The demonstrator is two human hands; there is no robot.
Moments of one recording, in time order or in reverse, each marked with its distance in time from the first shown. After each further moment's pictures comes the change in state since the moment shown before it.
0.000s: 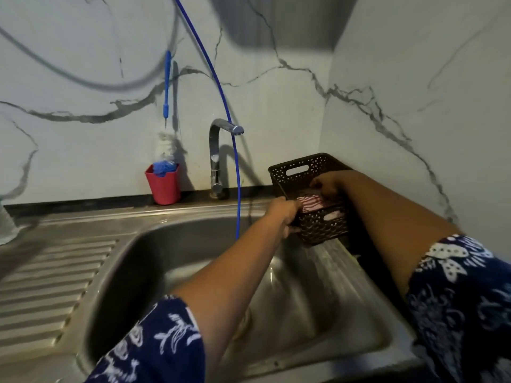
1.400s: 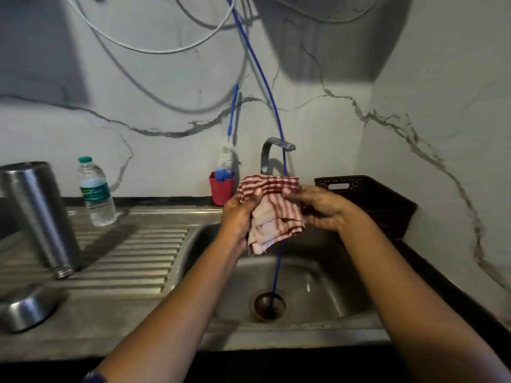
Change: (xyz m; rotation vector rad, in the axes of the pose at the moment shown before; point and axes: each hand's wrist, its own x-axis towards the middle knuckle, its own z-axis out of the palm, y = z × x) left_hand -0.128 0.015 -0.146 -0.347 0.161 0.485; right_hand -0.155 -0.151 0.028 1.595 -0.164 -0.486
